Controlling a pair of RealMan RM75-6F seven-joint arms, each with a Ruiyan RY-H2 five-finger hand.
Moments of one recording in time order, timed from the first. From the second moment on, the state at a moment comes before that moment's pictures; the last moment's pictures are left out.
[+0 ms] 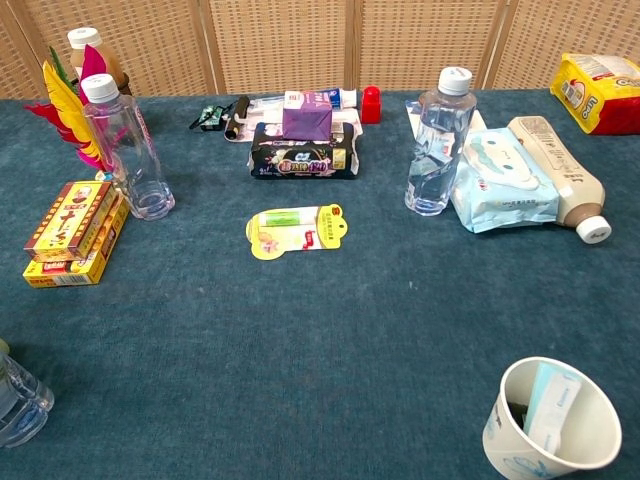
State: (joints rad) left arm -0.16 -1.09 0.18 -1.61 1.85 1.35 -0.30; right arm 0.03 -1.03 -0.02 -1.66 -1.68 1.57 0.08
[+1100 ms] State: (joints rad) left arm -0.29 -1.36 0.13 -1.52 1.79 1.37 -0.56; right arm 0.03 -1.01 -0.01 -1.66 -1.68 1.57 0.12
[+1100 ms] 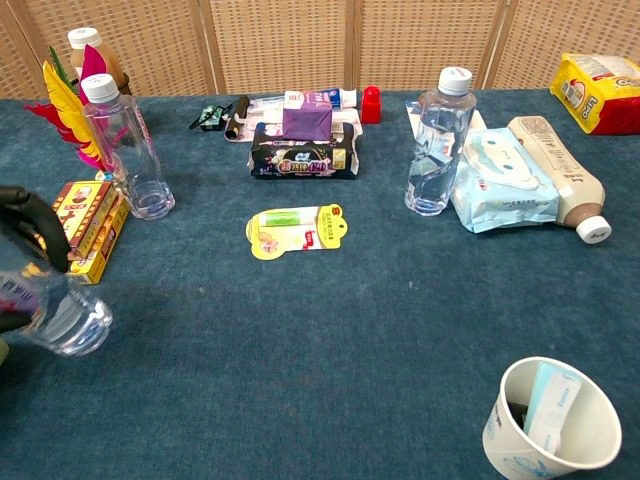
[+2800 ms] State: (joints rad) left arm -0.71 -1.65 -0.05 -1.43 1.58 0.95 -0.54; right arm 0.05 -1.02 0.00 -1.66 -1.63 1.52 0.08
